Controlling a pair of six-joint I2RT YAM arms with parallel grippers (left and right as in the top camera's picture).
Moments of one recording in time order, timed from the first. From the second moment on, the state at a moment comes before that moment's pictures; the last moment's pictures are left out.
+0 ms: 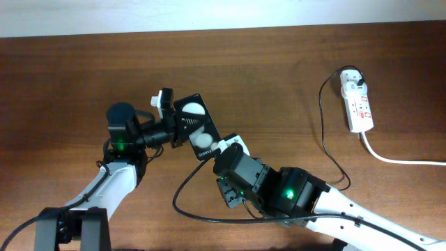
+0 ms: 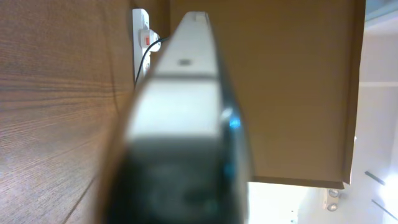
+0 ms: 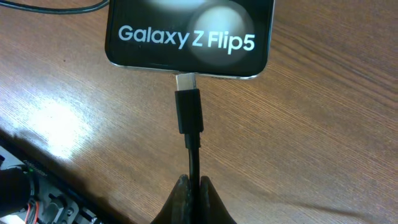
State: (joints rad) left arm -0.07 1.53 0.65 0.64 1.20 -1.27; right arm 1.00 1.30 1.17 -0.88 0.12 0.52
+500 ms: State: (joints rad) left arm -0.07 1.53 0.65 0.64 1.20 -1.28; right arm 1.00 1.31 1.17 -0.88 0.11 0.52
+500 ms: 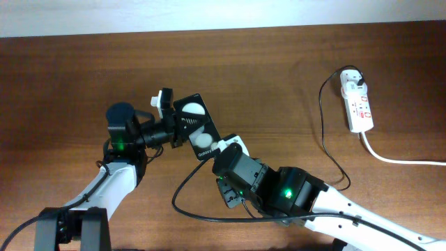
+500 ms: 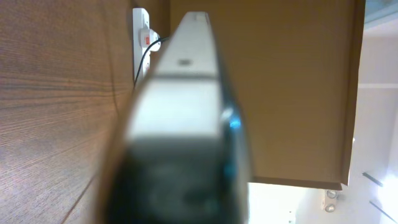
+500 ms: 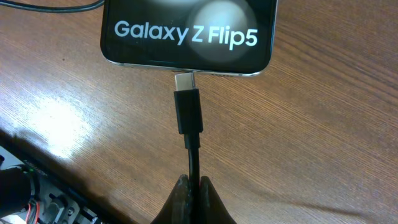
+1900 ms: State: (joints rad) left arm -0.07 1.53 0.65 0.64 1.20 -1.30; right arm 1.00 1.31 1.17 -0.85 0.10 0.55
